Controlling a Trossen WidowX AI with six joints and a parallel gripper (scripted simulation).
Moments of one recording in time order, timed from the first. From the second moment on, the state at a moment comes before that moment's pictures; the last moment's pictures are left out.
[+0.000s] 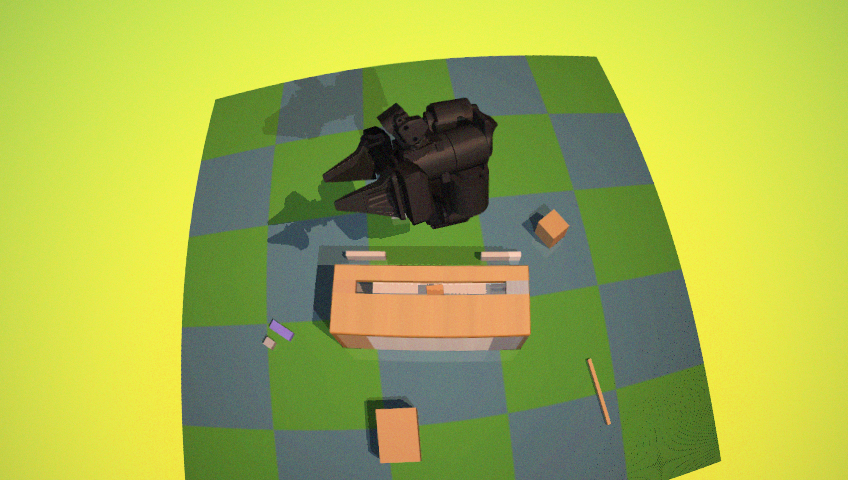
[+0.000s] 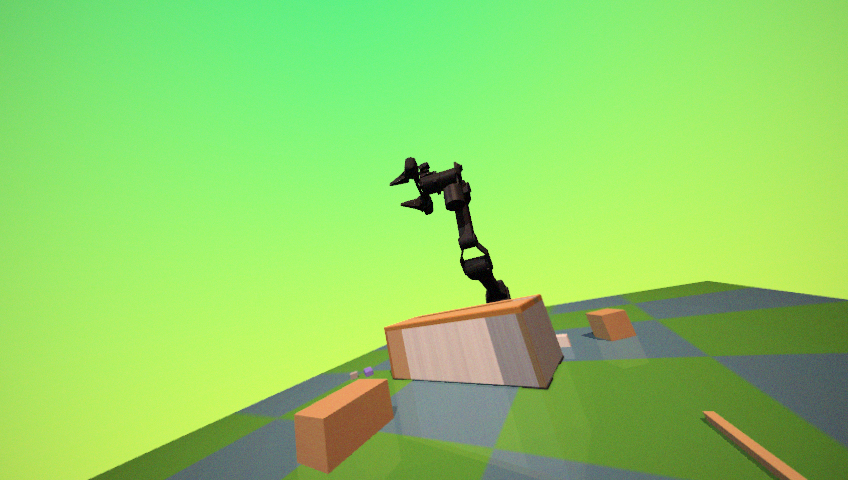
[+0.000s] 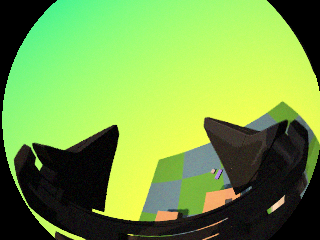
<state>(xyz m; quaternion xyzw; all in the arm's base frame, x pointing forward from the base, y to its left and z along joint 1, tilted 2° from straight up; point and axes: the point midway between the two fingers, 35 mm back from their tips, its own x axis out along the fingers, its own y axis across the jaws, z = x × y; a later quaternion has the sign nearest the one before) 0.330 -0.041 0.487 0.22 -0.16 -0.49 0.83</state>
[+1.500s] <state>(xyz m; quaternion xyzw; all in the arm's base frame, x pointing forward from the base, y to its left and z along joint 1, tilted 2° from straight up) 0.142 -0.154 0.645 -0.90 0.13 -0.34 0.22</state>
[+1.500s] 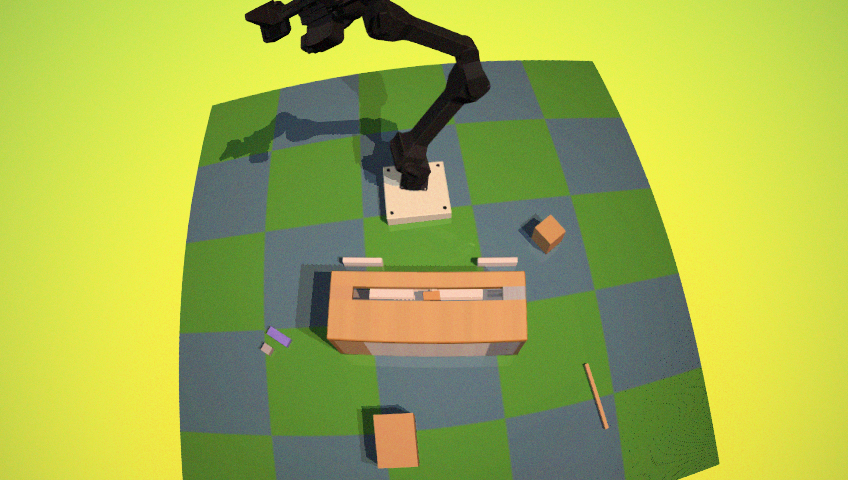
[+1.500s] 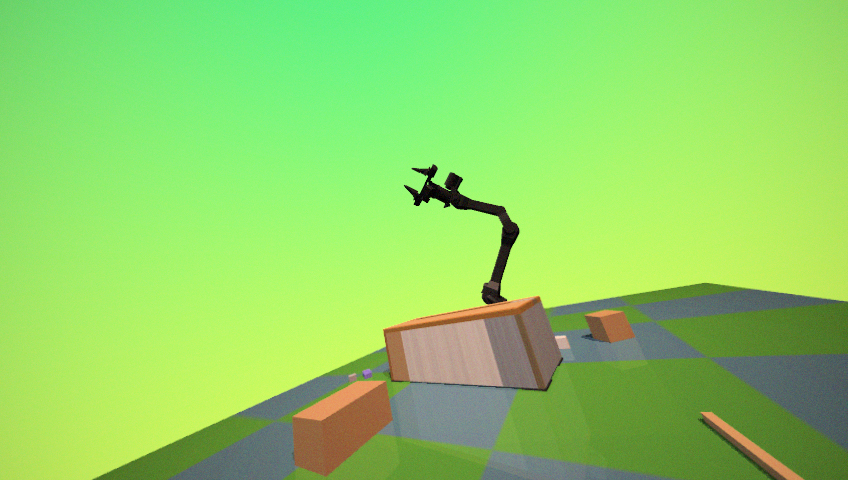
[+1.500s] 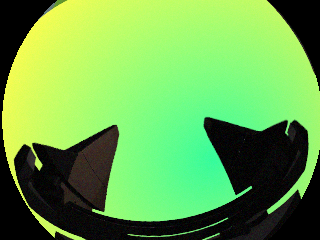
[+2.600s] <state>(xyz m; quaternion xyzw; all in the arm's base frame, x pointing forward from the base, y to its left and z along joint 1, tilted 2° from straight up) 0.372 0.005 0.271 -0.56 0.35 0.28 0.70</state>
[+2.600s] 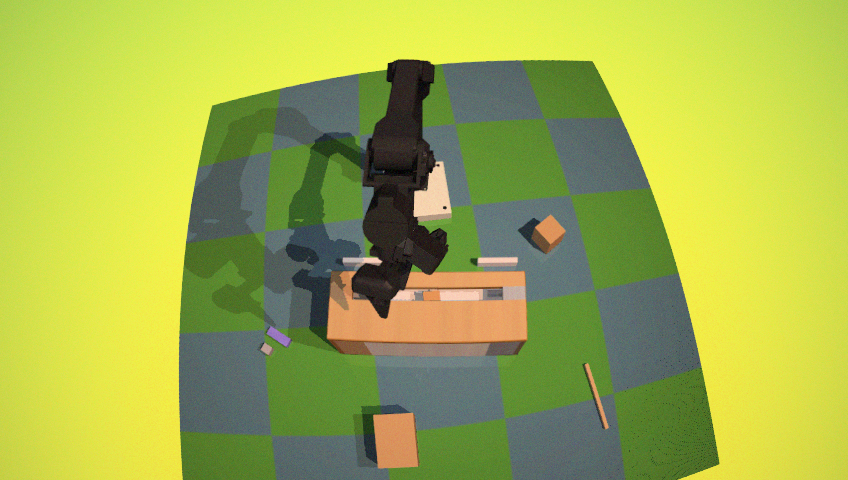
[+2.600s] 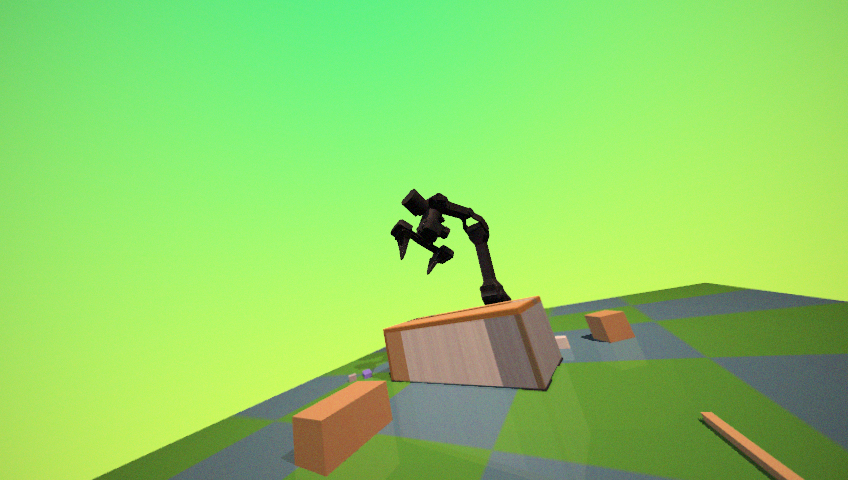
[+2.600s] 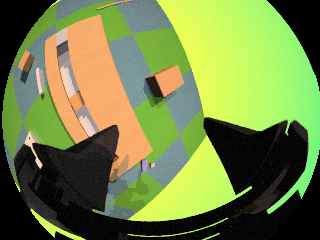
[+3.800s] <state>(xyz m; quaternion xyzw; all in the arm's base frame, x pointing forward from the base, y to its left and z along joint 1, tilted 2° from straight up) 0.274 0.113 0.146 -0.59 0.54 0.43 0.42</state>
